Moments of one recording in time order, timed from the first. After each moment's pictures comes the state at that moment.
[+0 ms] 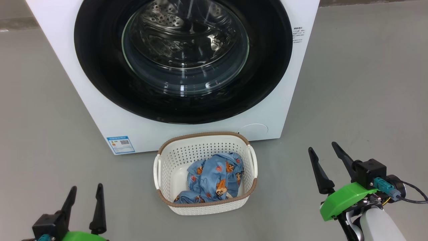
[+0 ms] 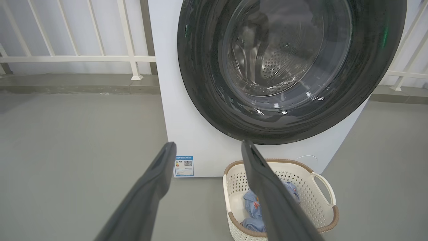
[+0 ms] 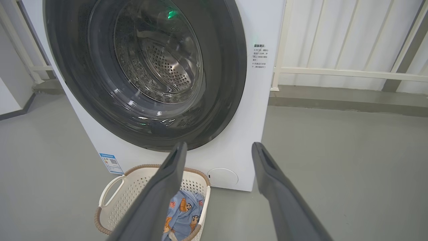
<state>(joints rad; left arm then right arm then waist) -0.10 0.10 -0.01 0.37 -0.23 -0.11 -0.25 -0.27 -0.11 0.01 0.43 0.12 0.13 -0.25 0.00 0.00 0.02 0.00</state>
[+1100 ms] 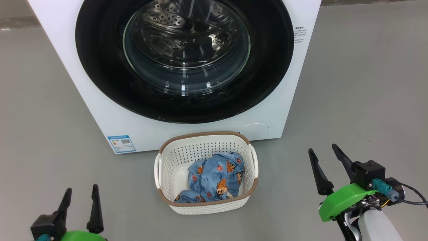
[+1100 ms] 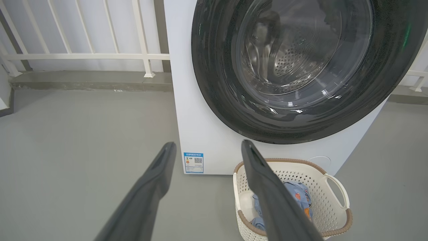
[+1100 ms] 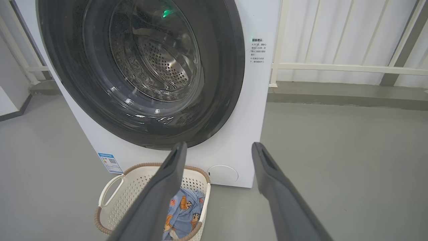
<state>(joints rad) -0.11 0.06 0.06 0.40 -0.16 -0.09 -0.25 -0.27 -0.09 -0.02 0.44 0.09 0.13 -0.25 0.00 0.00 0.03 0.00</state>
